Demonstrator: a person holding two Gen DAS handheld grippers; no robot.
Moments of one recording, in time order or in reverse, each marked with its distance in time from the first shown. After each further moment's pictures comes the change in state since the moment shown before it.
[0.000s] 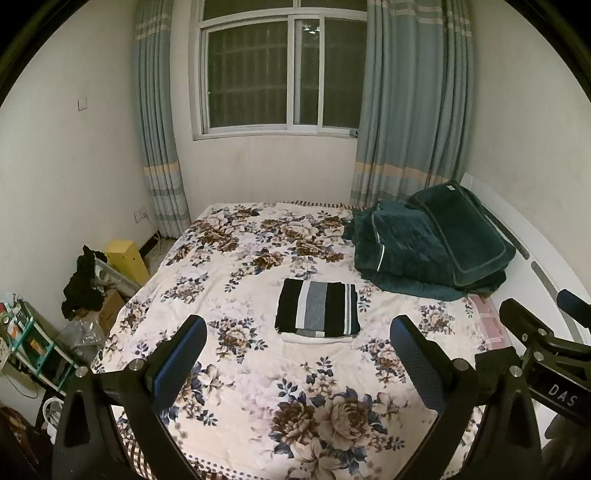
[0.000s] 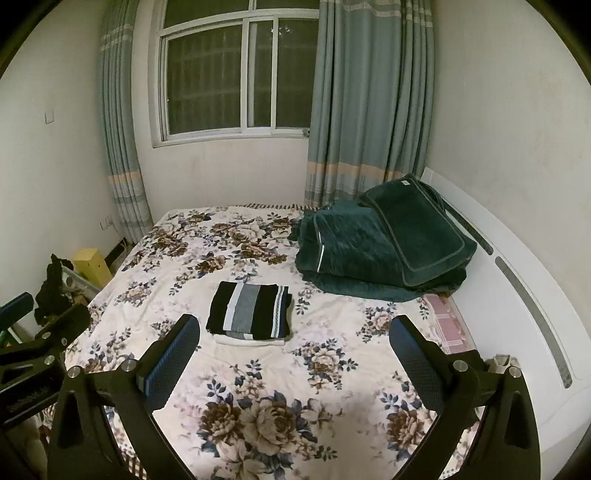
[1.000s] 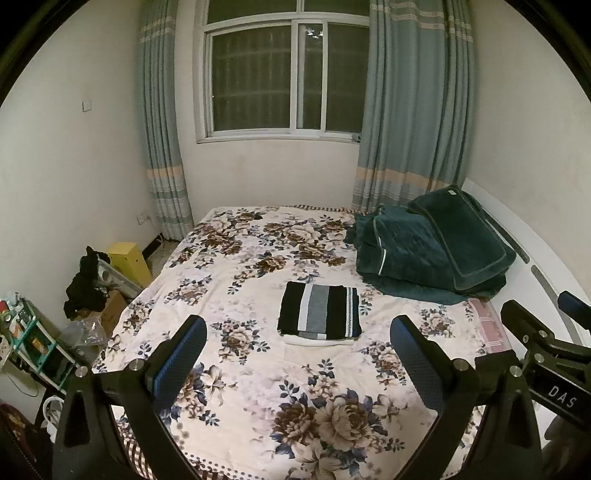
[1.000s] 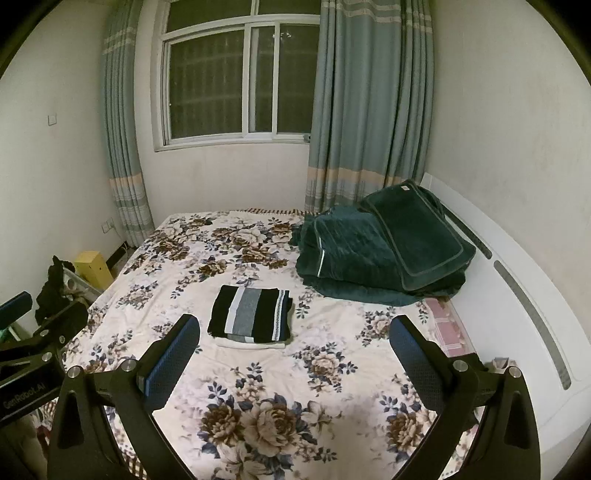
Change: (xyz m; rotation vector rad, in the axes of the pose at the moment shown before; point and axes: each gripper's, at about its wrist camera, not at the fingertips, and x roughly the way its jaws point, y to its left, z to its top) left arm -0.017 -0.002 0.002 -0.012 -0.020 0.019; right arm -0.003 0.005 0.006 -0.004 -0.009 0.001
